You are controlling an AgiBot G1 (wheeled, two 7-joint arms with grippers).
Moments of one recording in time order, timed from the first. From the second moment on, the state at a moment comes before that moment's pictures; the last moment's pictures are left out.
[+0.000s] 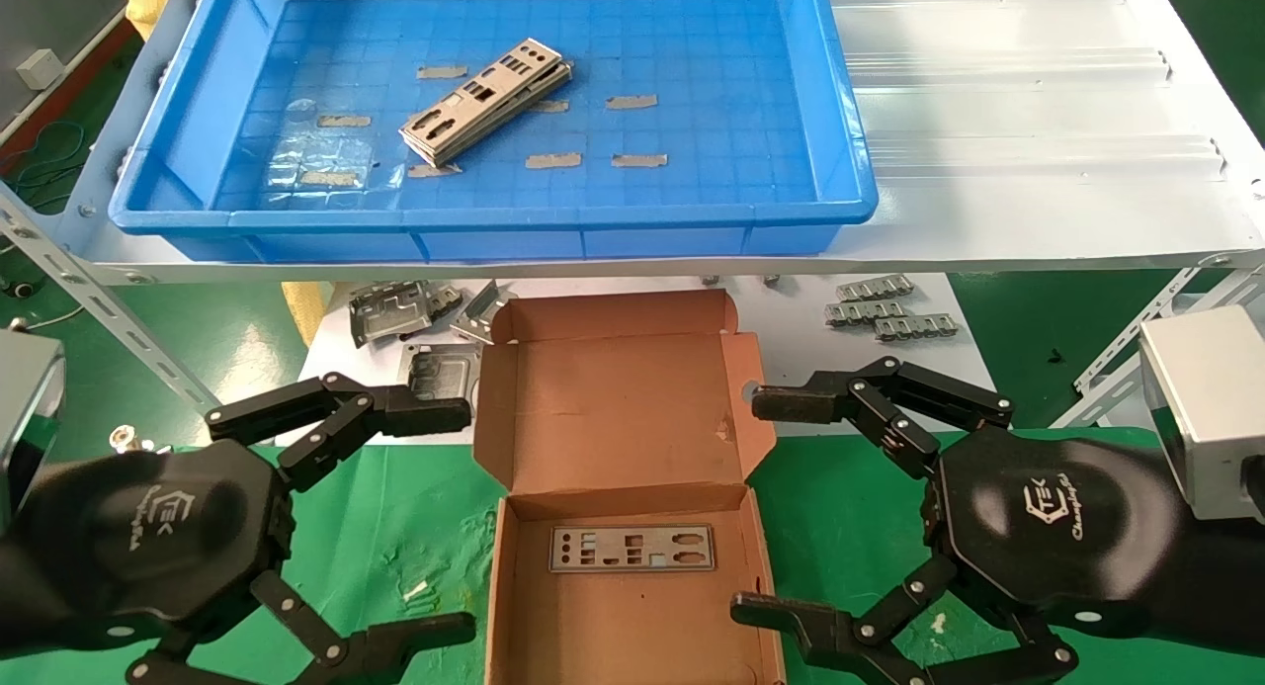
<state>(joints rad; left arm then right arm) -1.08 0.61 0.28 -1.28 0.73 1.50 -0.19 1.12 -0.54 -0.46 1.25 -0.60 -1.43 0.09</state>
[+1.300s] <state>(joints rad) -1.08 0.61 0.28 -1.28 0.73 1.50 -0.19 1.12 -0.54 -0.46 1.25 -0.60 -1.43 0.09</state>
